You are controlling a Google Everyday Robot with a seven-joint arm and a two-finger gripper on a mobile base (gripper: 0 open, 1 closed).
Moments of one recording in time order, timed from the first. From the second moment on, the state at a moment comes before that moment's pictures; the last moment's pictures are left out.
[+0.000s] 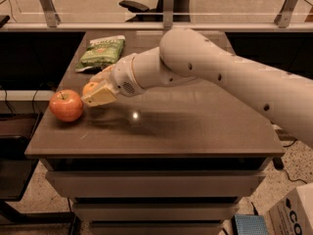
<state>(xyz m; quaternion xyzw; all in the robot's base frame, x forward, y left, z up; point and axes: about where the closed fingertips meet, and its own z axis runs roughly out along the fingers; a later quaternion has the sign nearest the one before) 0.556 0.156 0.875 -0.57 0.63 0.30 0.43</state>
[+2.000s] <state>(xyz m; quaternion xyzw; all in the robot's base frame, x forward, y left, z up) 0.552 0.147 0.861 -0.55 0.64 0.31 0.44</state>
